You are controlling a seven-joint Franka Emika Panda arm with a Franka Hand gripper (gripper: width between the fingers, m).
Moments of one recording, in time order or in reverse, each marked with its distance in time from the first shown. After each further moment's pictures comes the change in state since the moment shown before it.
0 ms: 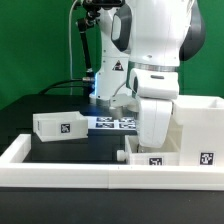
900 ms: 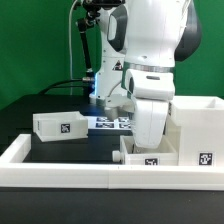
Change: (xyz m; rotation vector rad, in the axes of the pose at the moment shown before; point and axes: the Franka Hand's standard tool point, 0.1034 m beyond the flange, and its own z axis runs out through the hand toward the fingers) arm -0.009 -0.001 0.002 0.005 0.003 -0.029
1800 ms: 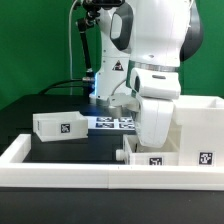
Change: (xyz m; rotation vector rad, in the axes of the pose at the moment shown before) arm 0.005 0.000 -0.002 -0.002 -0.022 -0.011
